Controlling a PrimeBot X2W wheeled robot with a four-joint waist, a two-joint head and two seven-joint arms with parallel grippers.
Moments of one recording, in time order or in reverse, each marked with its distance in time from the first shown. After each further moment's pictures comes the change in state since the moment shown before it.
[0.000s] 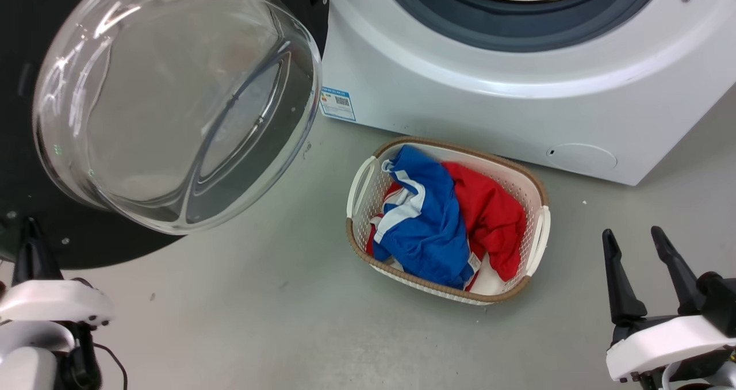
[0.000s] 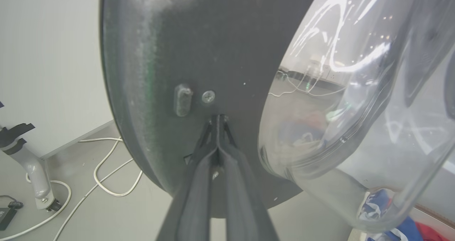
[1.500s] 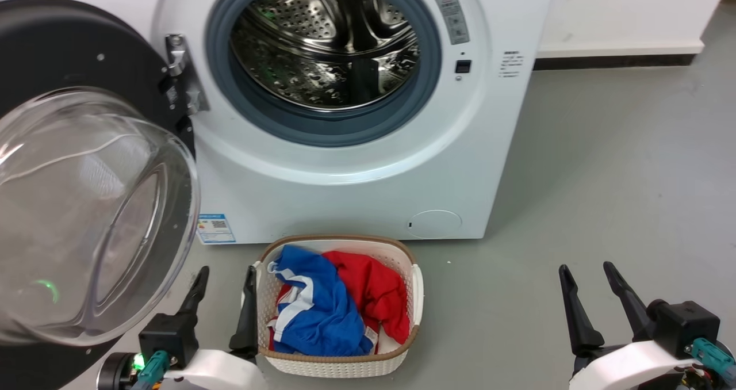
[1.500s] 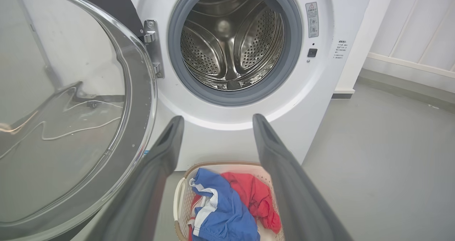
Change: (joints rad) left arm 0.193 -0.099 -0.377 -0.295 0.203 0.015 0.078; right arm 0.037 0.036 0.079 0.112 0.009 0.000 -0.052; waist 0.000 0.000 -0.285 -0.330
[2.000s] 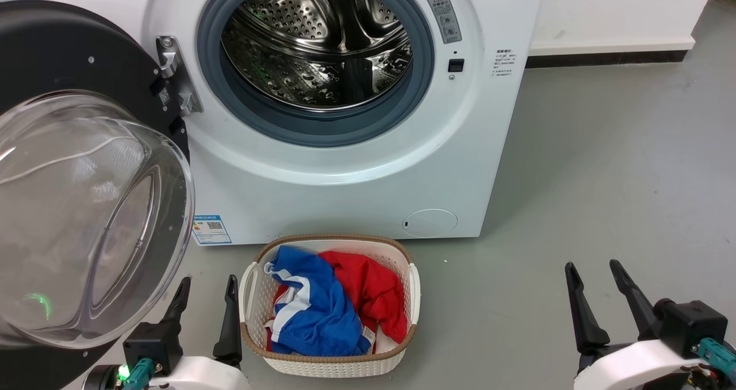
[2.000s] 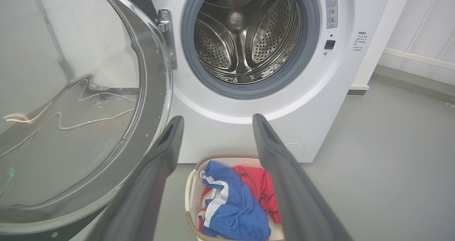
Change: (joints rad) left arm 0.019 0.016 0.032 0.044 -0.021 0.008 -0.030; right arm 0.000 0.000 -0.016 -0.006 0.001 0.000 -0.002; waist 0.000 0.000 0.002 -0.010
